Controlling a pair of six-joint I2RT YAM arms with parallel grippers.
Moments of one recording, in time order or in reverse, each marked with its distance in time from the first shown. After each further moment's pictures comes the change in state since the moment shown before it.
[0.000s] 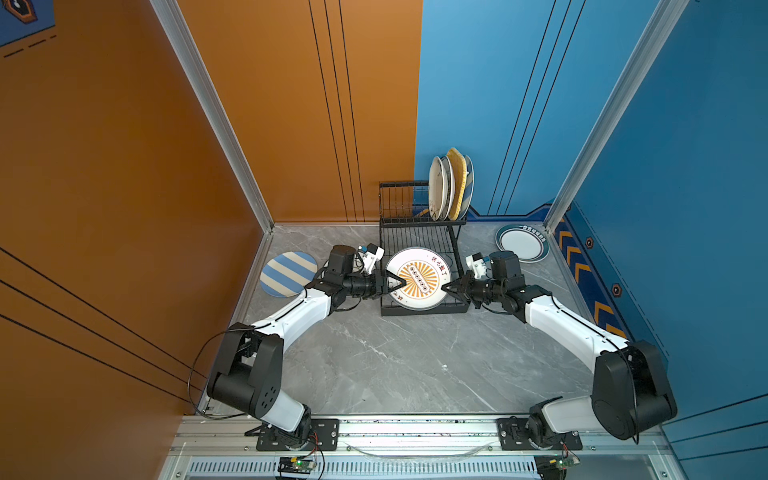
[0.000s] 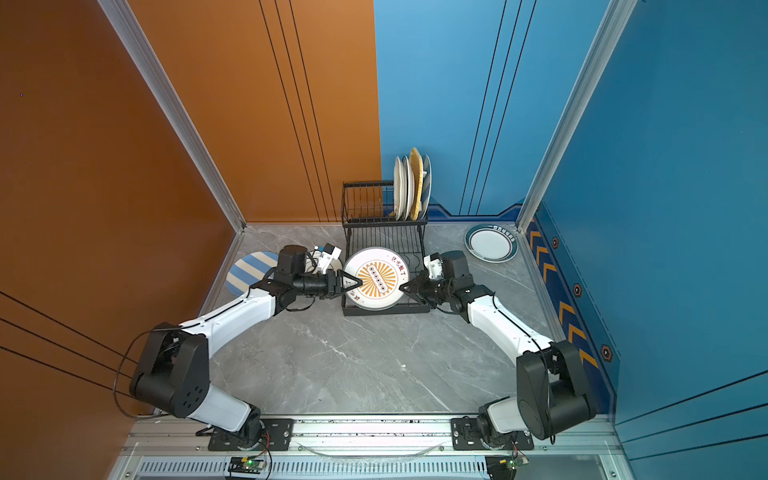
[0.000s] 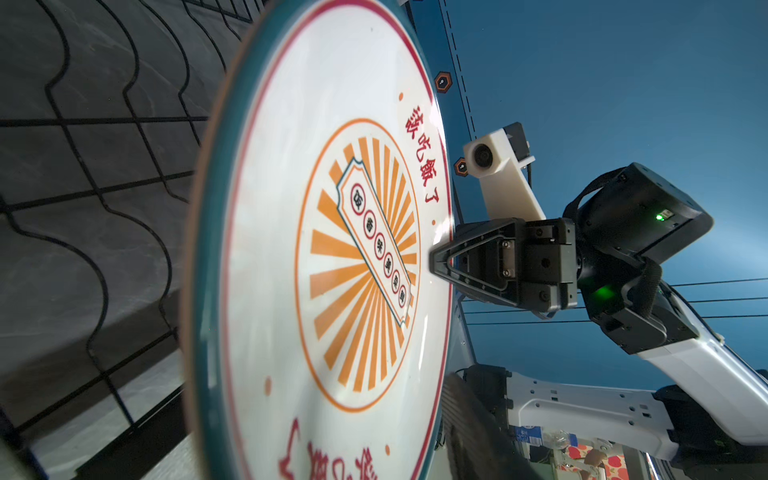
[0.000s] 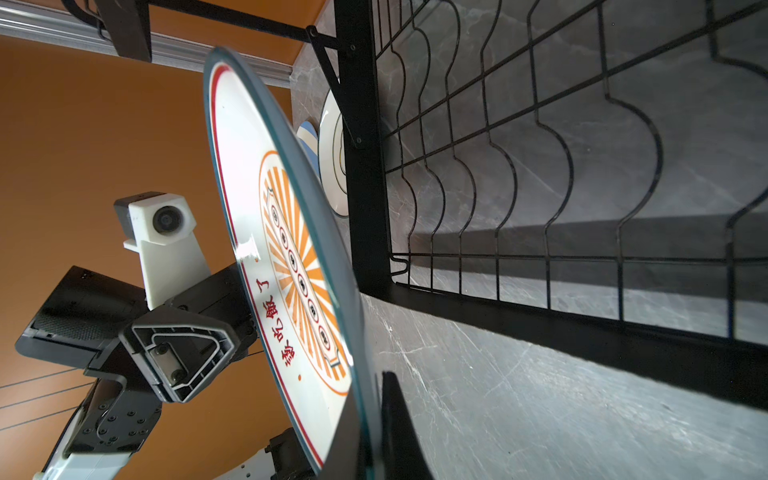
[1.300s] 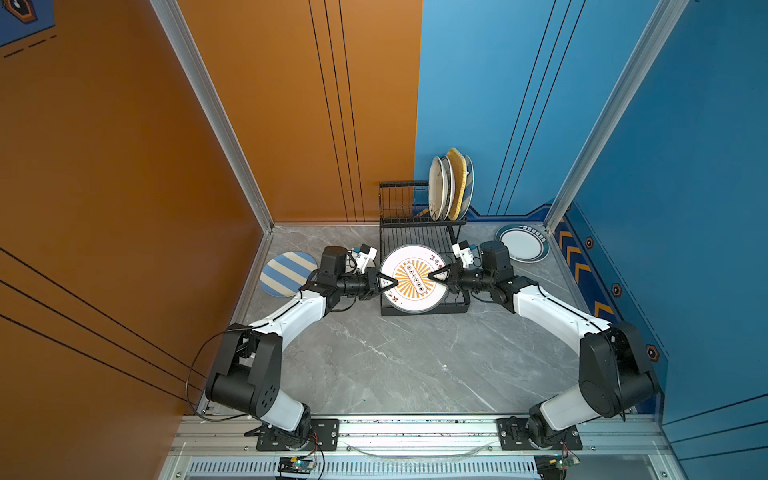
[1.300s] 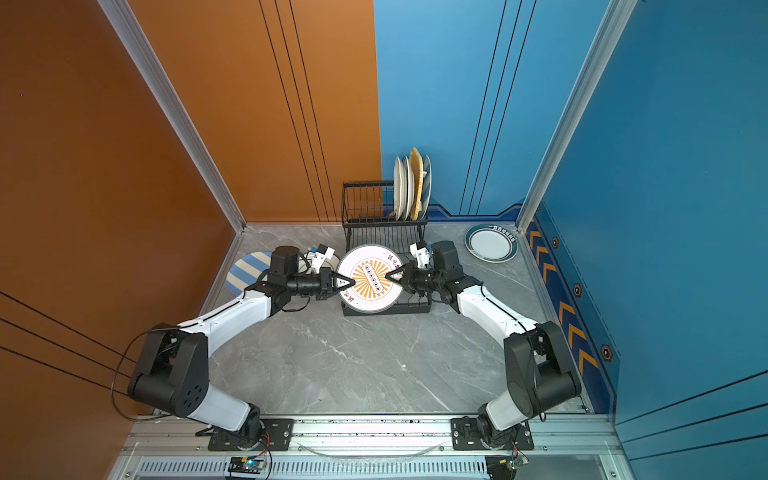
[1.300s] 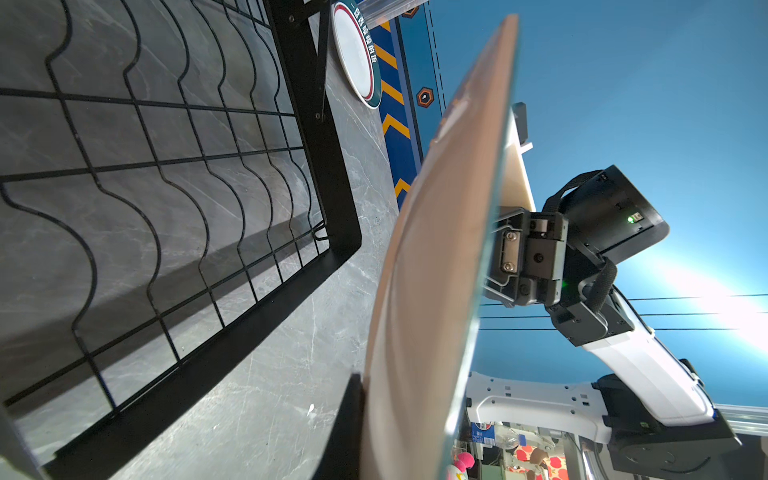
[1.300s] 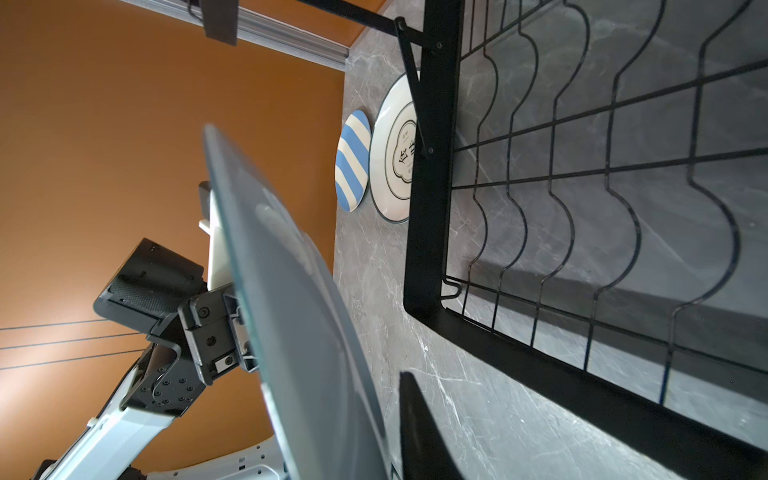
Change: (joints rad) left arm 0.050 -0.003 -0.042 0.067 0.103 -0.138; right arm 0.037 0.113 0.090 0.169 -0.089 -0.006
